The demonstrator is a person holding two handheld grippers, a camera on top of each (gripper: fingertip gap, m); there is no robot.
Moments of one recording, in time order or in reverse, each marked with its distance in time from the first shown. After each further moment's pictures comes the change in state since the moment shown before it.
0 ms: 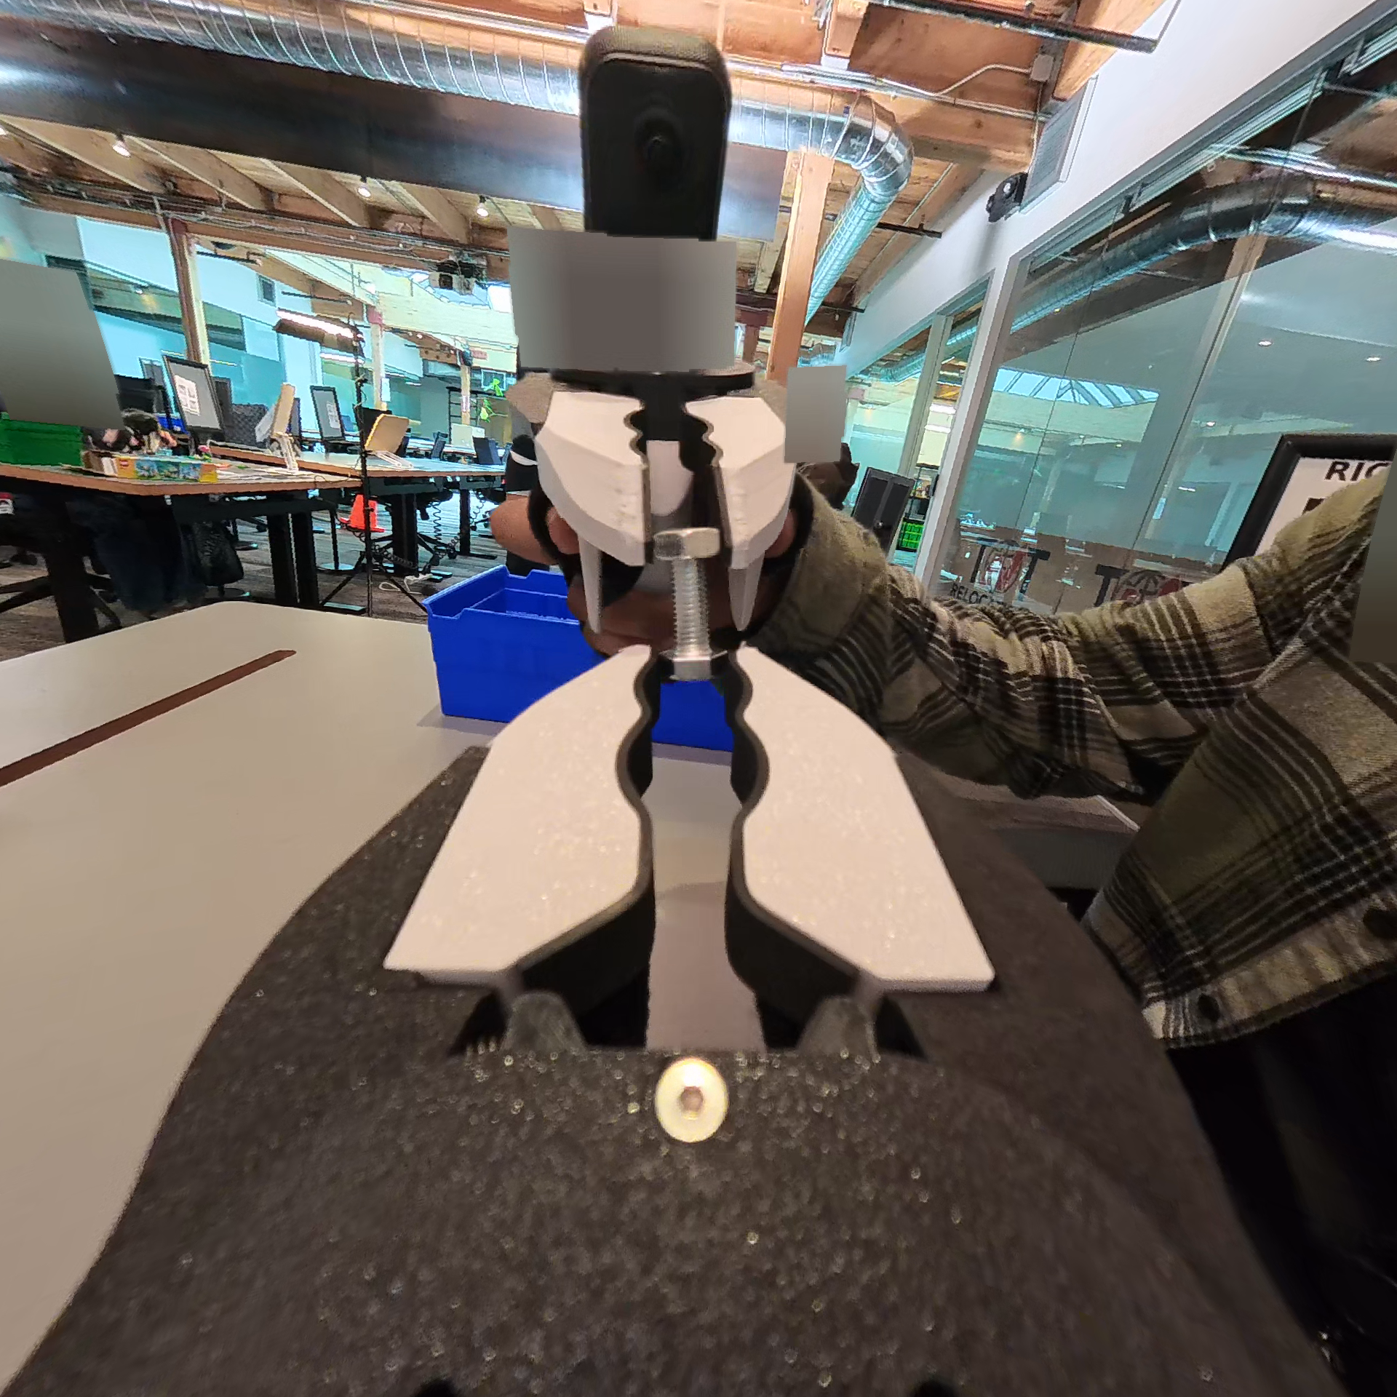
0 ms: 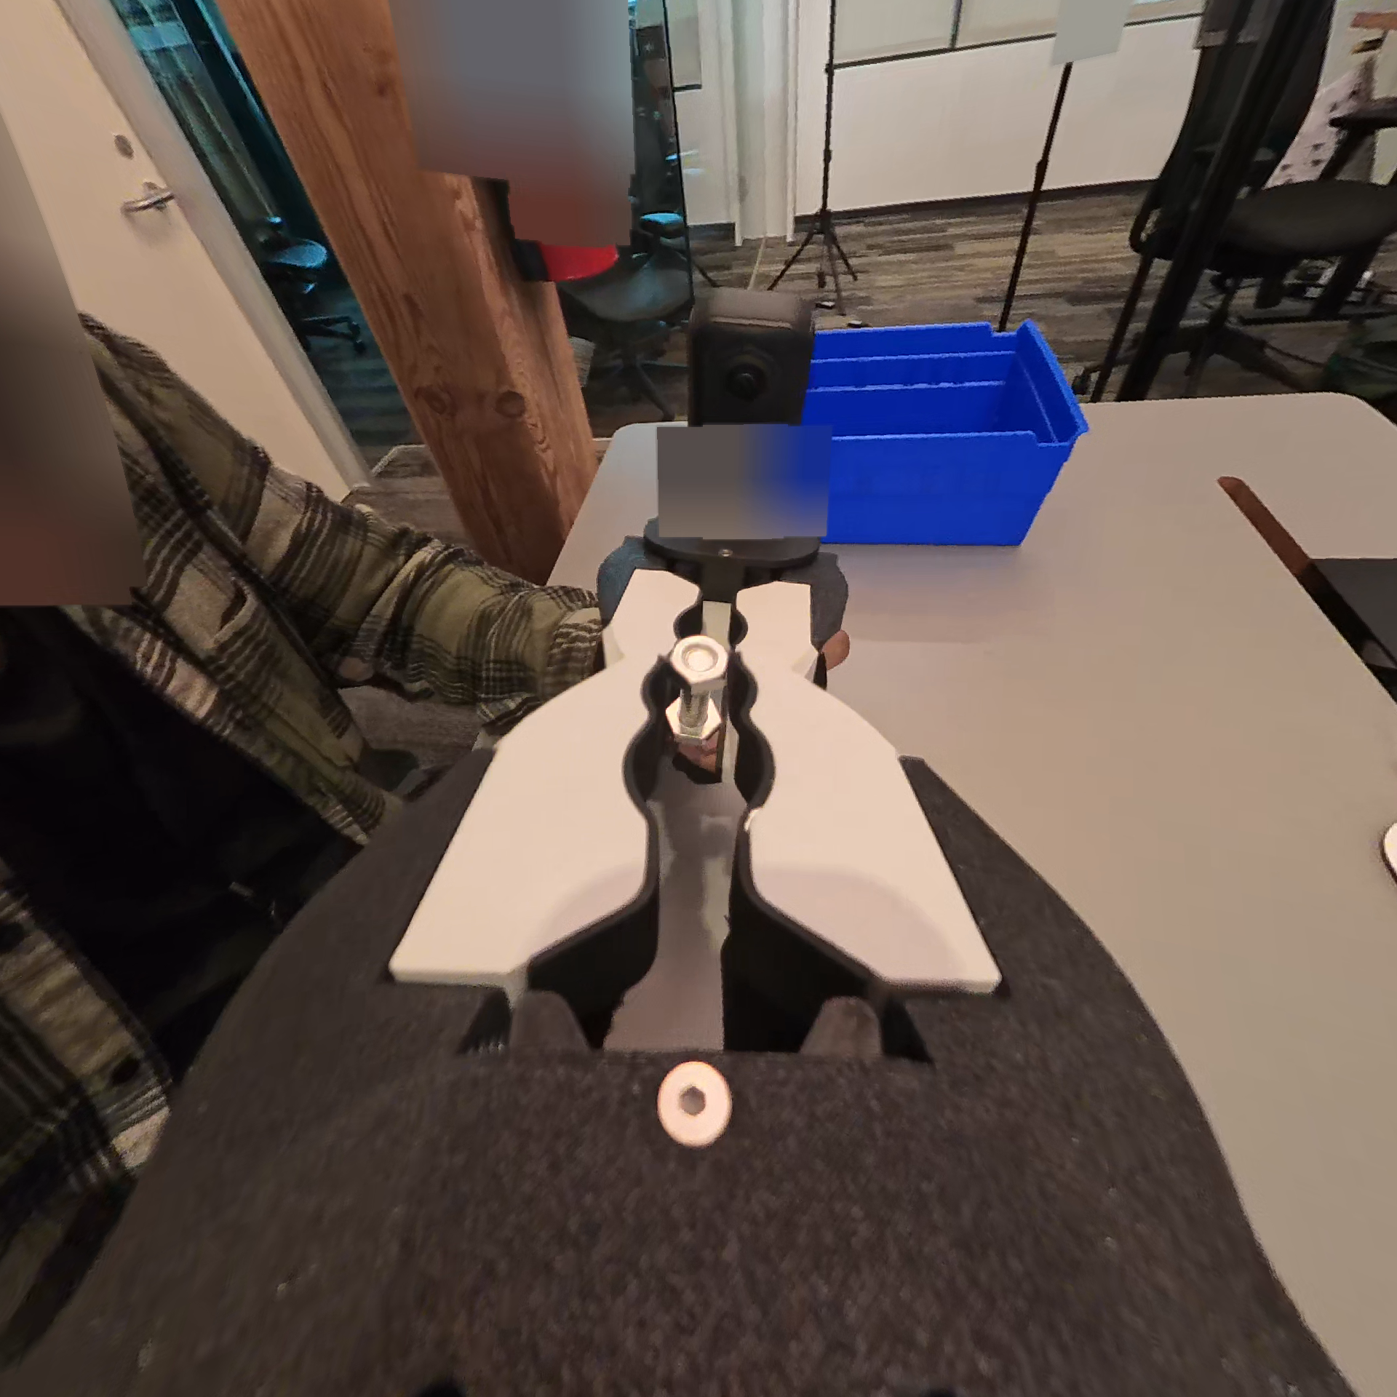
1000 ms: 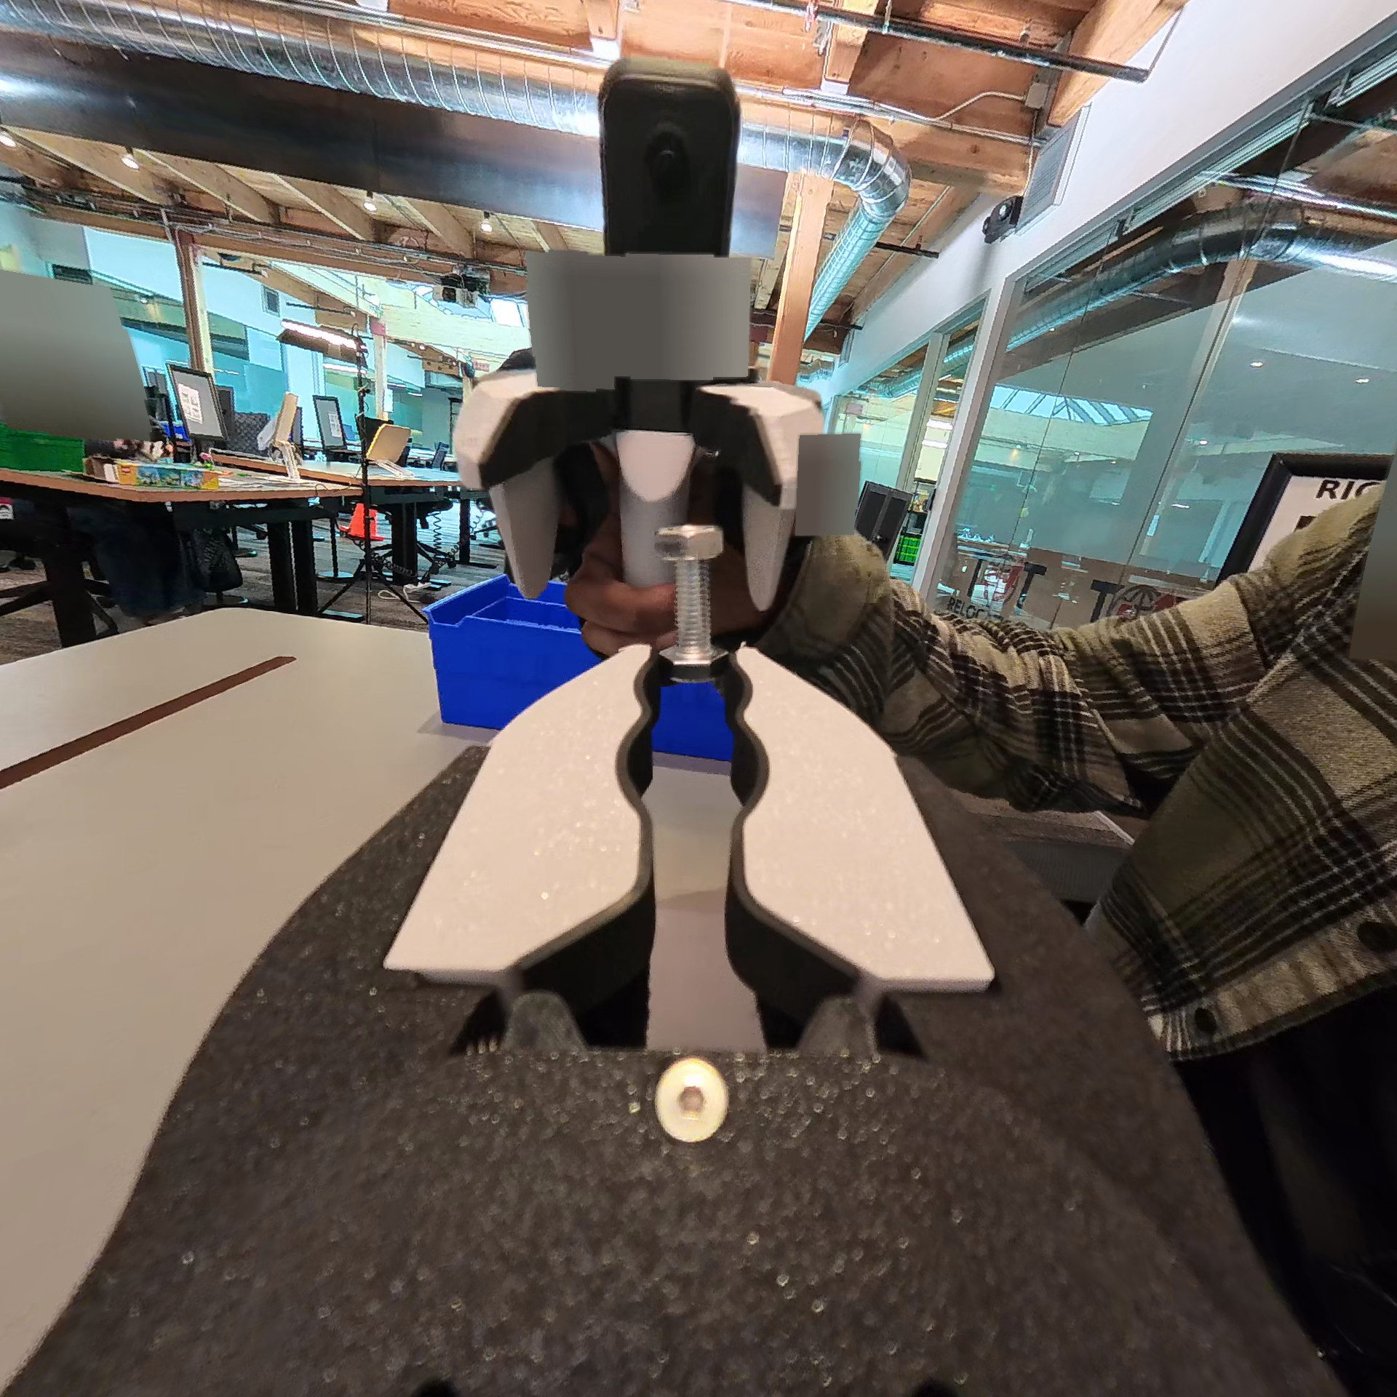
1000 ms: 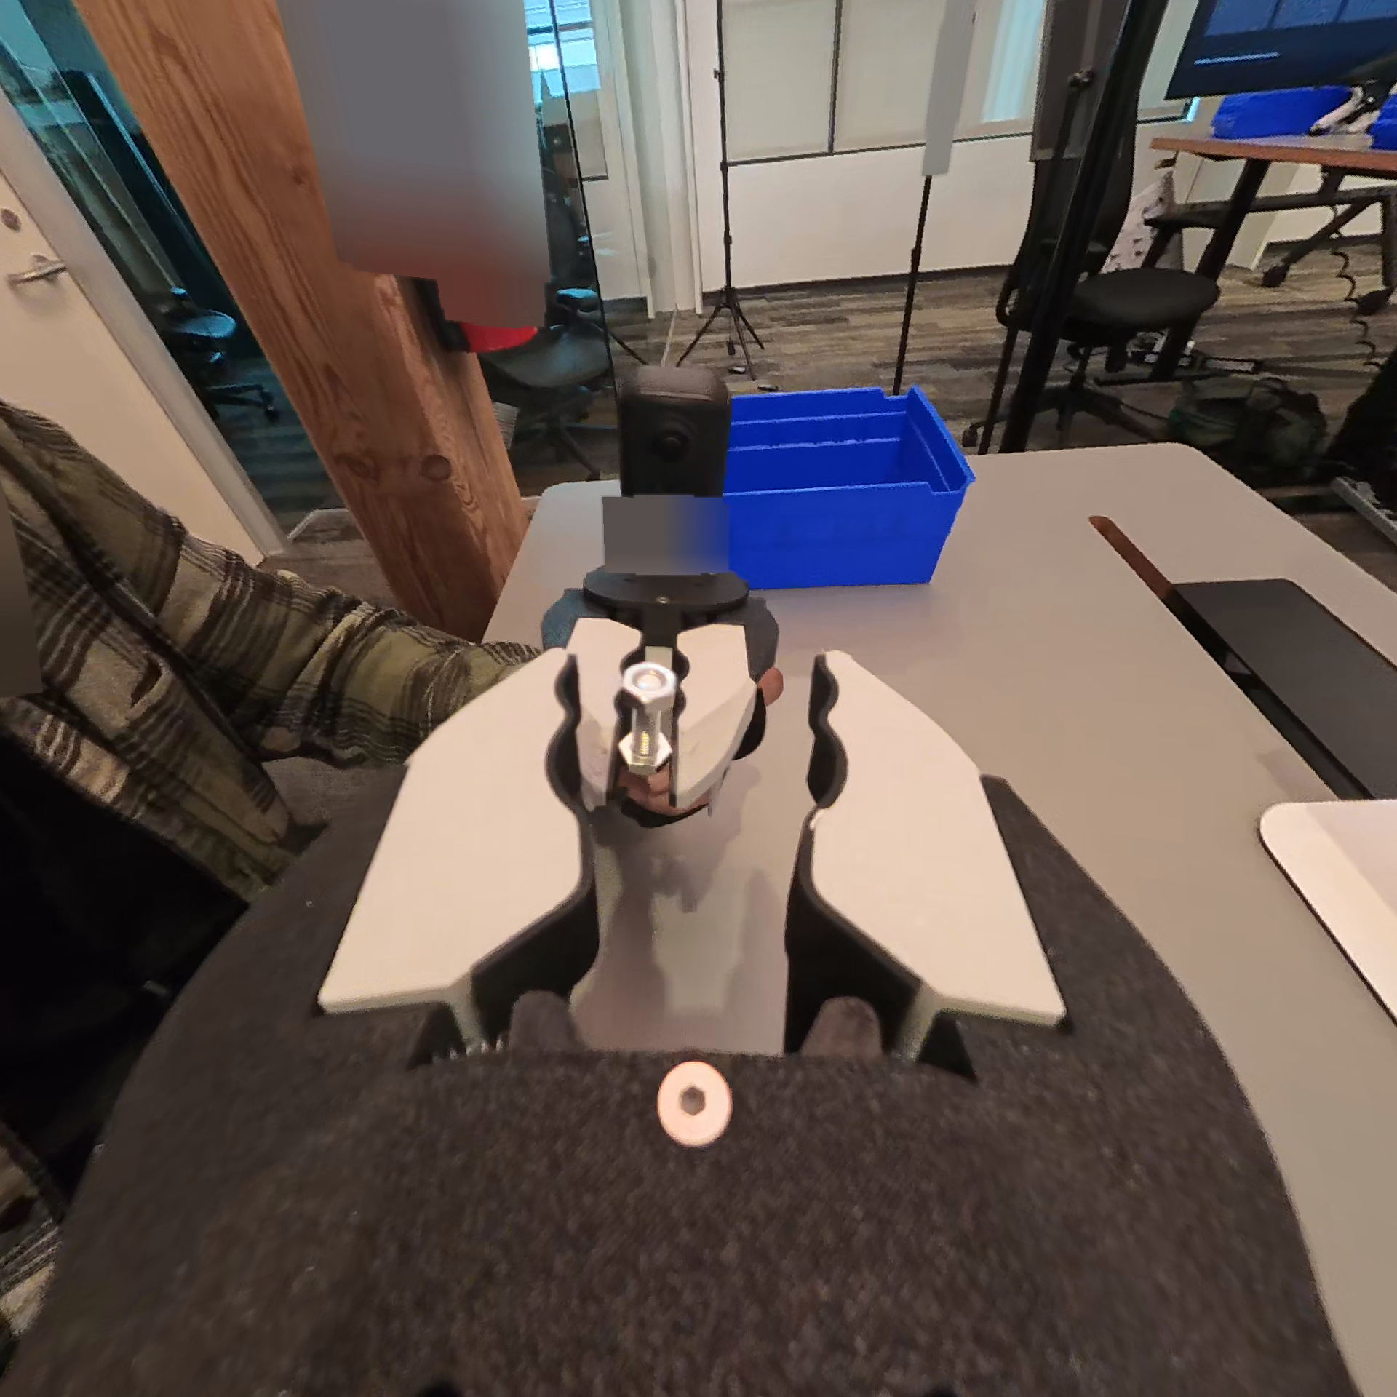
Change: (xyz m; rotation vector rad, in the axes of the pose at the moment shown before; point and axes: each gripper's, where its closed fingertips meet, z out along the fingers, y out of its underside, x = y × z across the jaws) left arm -0.001 -0.003 -0.001 0.019 -0.002 -0.009; right arm 0.015 -0.014 -0.005 0.080 0.123 0.000
